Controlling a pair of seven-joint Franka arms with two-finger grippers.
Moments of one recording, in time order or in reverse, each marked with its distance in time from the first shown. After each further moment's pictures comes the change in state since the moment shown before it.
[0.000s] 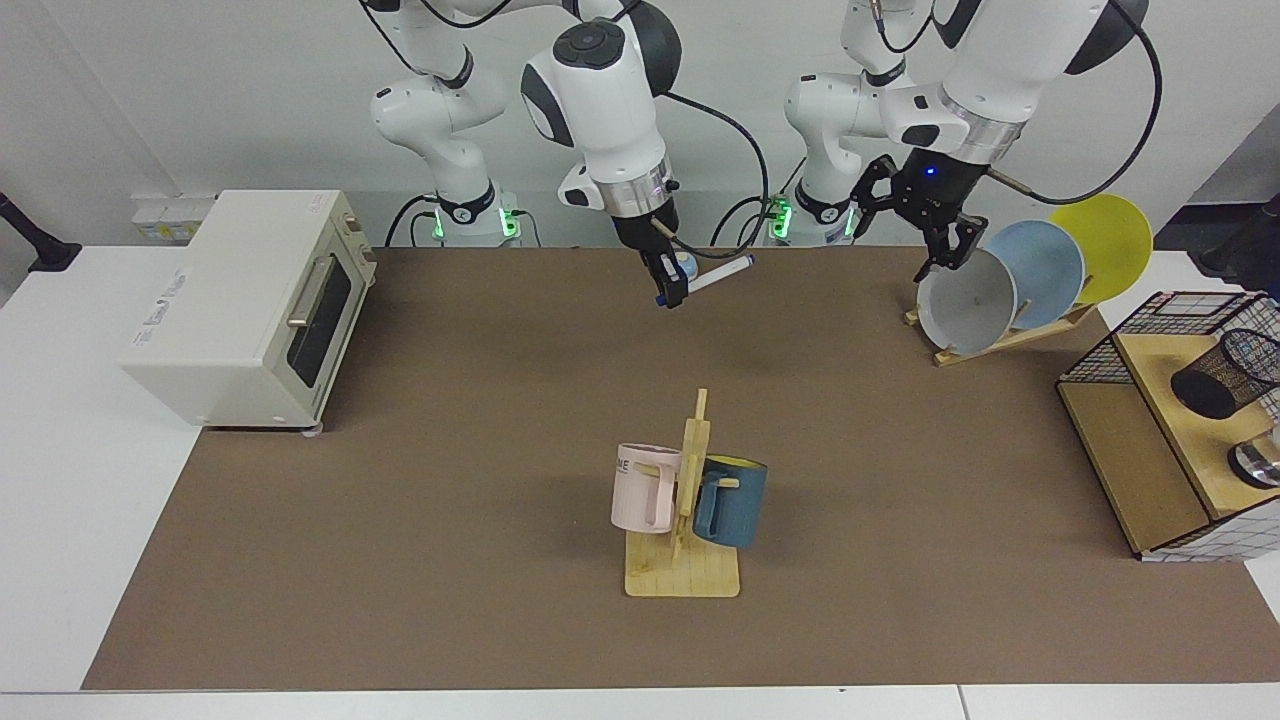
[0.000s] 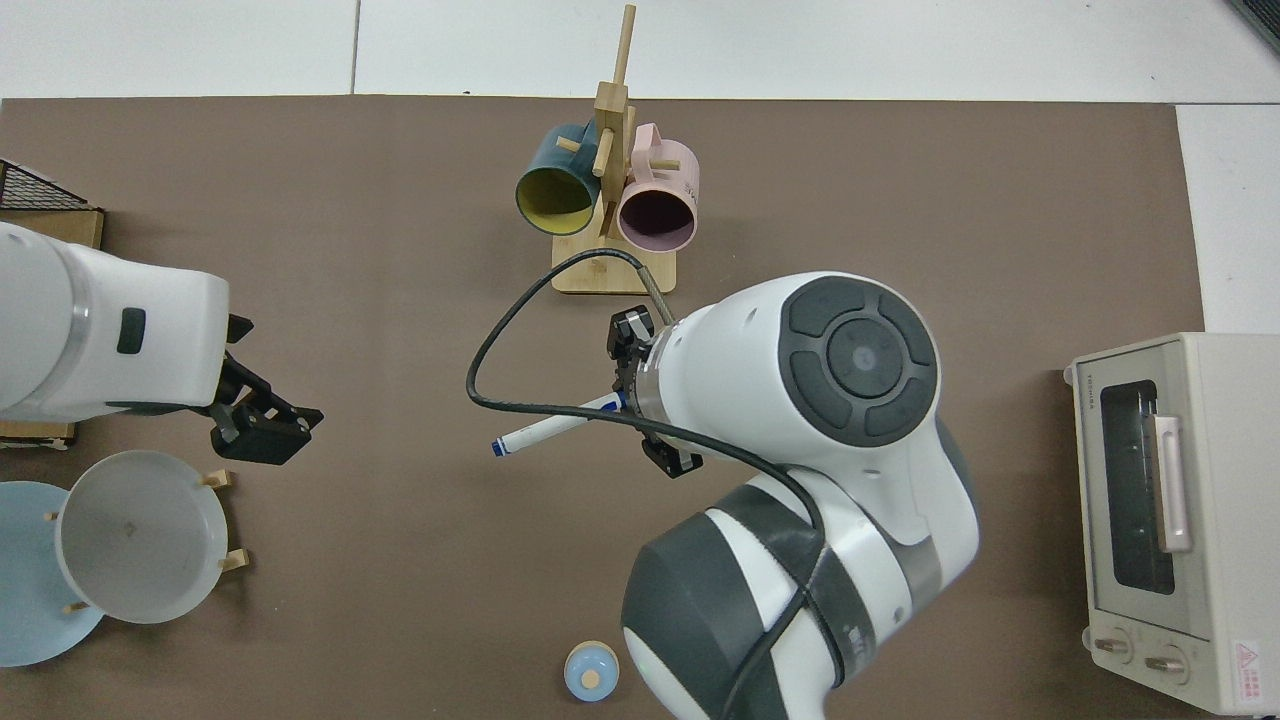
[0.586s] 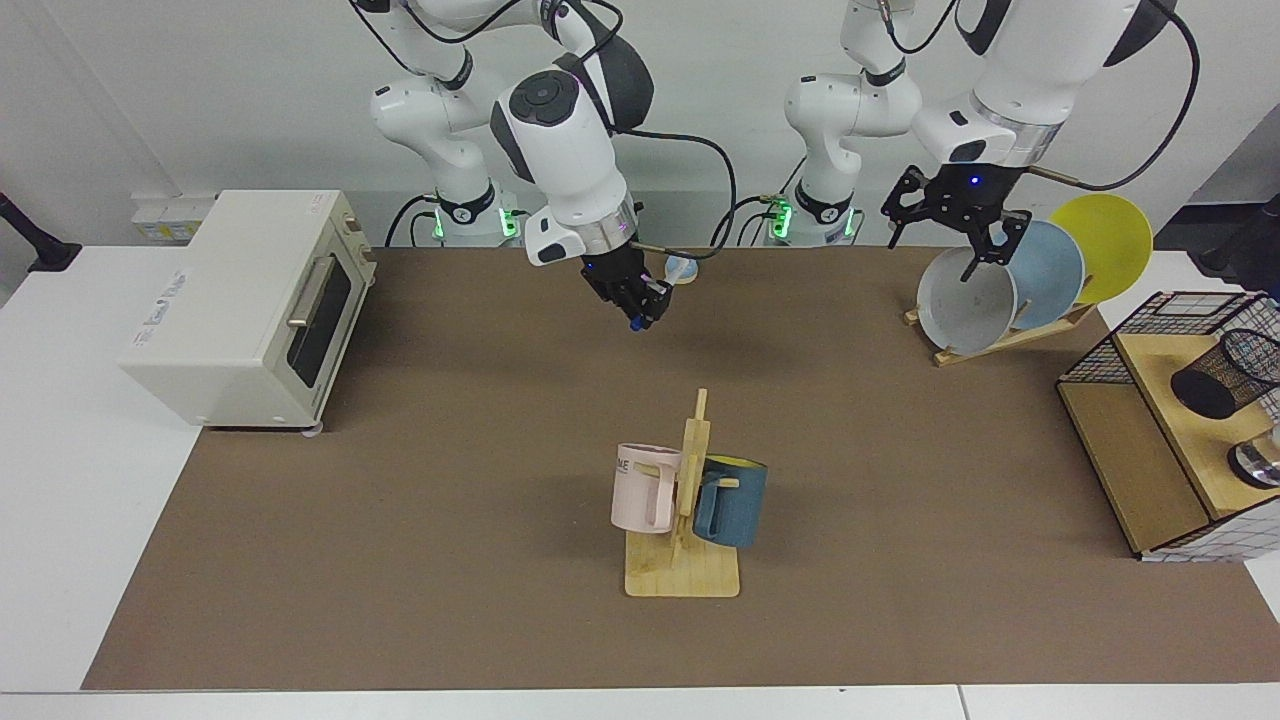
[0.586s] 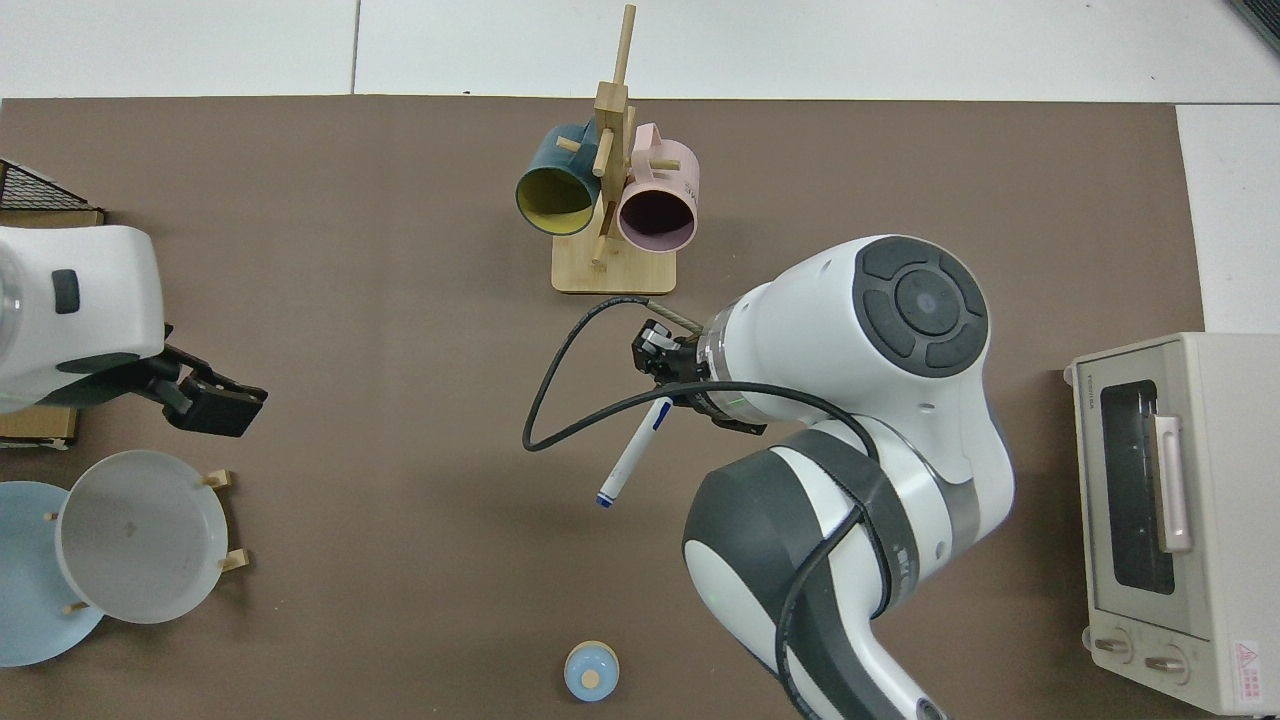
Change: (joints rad) left arm 0.026 0.000 0.023 0.000 0.084 -0.005 -0.160; right arm -0.083 0.004 -0.002 -0.058 0.082 0.008 -0.620
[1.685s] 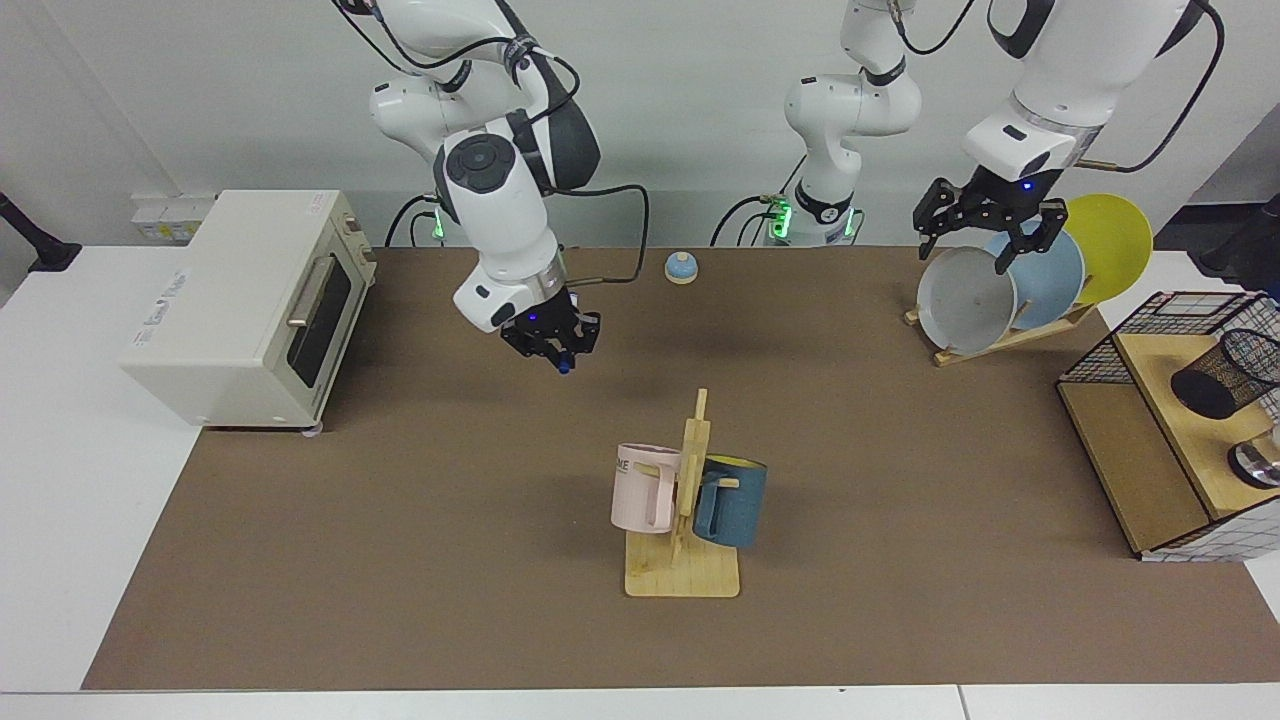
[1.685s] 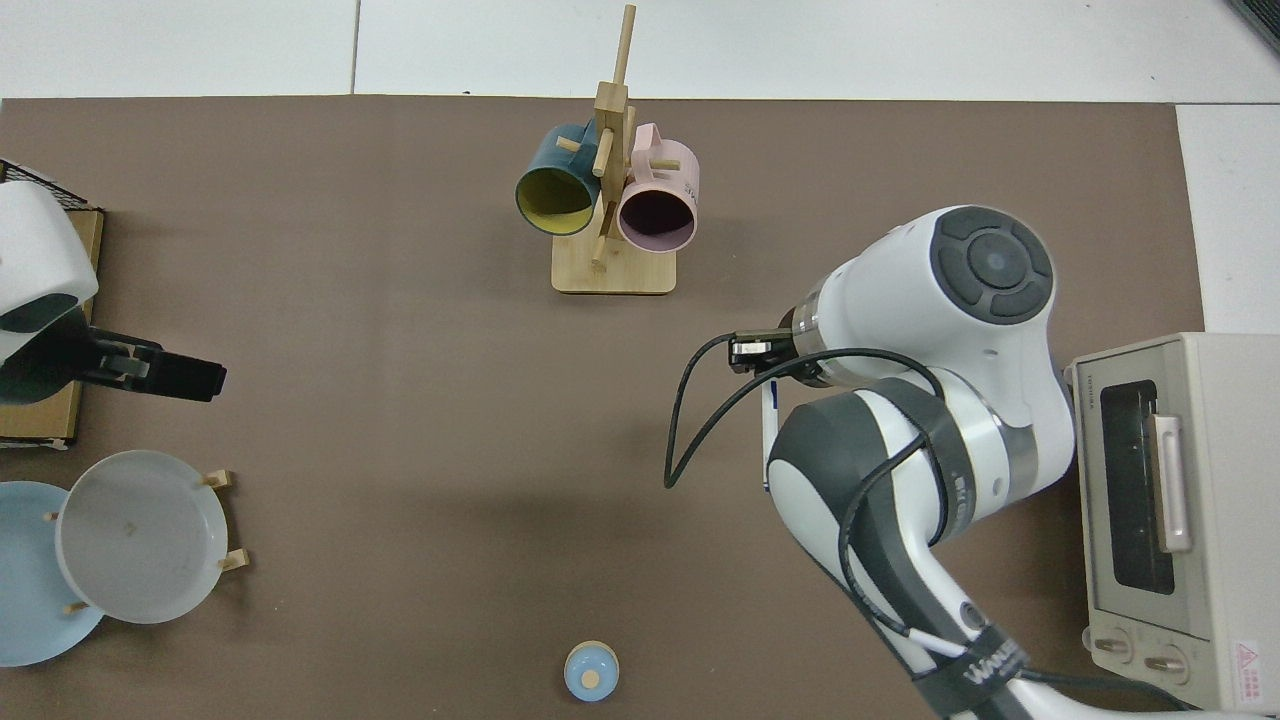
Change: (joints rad) left arm 0.059 0.000 0.019 0.000 0.004 -0.002 -0.338; right arm -0.099 0.009 -0.017 -0.094 -0.120 0.002 -0.814
